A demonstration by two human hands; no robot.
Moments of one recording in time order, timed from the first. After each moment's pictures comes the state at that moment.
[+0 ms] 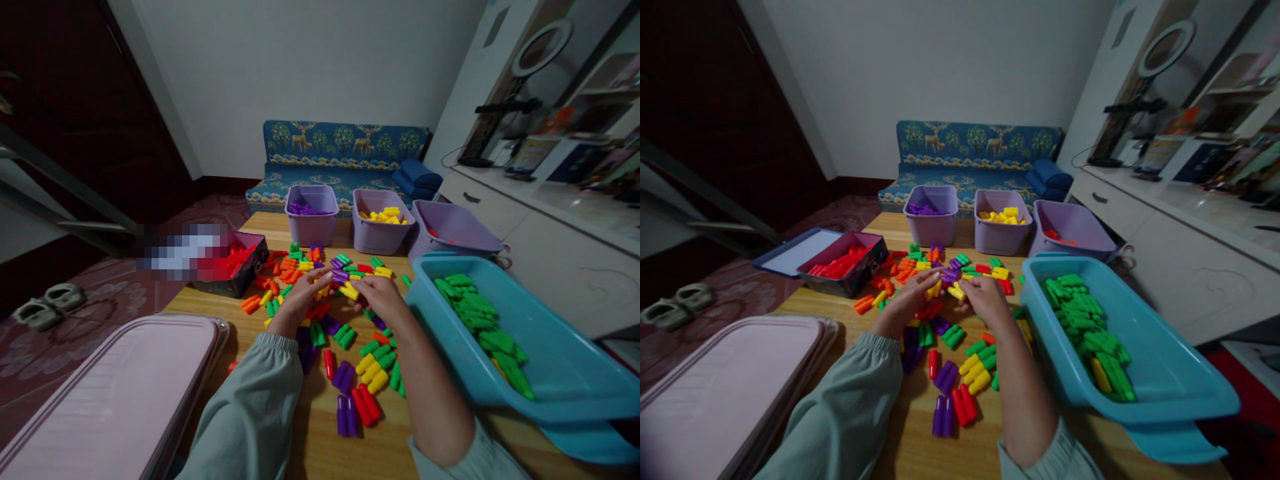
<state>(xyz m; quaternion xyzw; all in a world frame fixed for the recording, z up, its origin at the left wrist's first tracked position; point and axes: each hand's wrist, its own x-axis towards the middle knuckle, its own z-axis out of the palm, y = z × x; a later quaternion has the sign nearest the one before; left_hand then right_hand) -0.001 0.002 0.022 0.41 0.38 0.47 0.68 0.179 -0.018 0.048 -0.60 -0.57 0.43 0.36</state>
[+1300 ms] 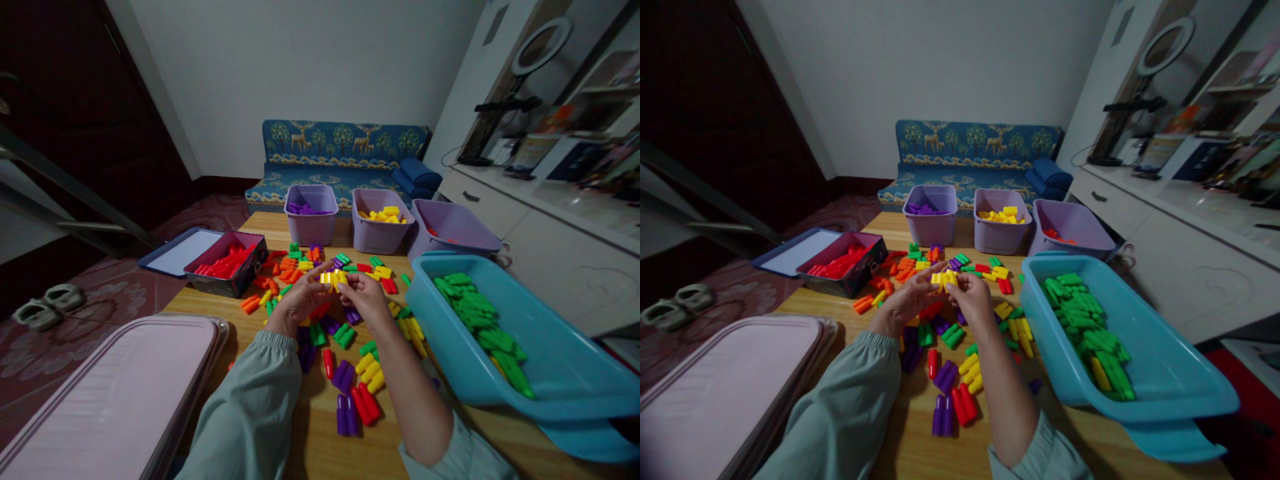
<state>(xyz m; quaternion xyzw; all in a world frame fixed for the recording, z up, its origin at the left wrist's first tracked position) -0.003 -0.003 0.030 0.36 0.27 0.47 0.76 0.148 -0.012 0.021 -0.50 -0.45 0.51 0.54</state>
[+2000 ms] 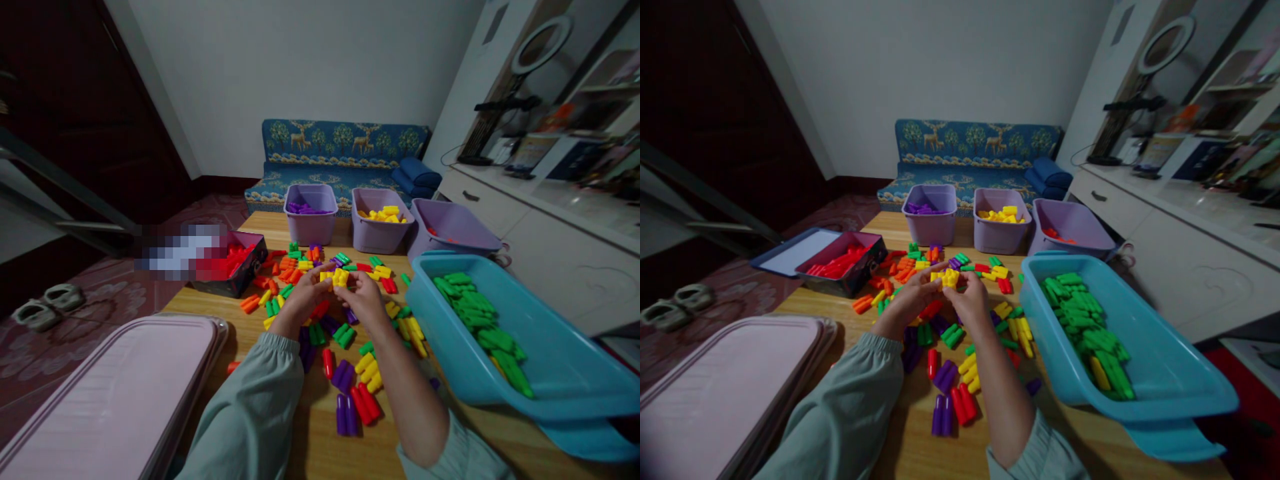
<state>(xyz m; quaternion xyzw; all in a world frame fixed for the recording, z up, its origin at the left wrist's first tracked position) 0.009 0.000 0.024 0.38 0.30 0.51 0.71 0.147 -0.010 0.014 -0.55 -0.51 0.42 0.51</state>
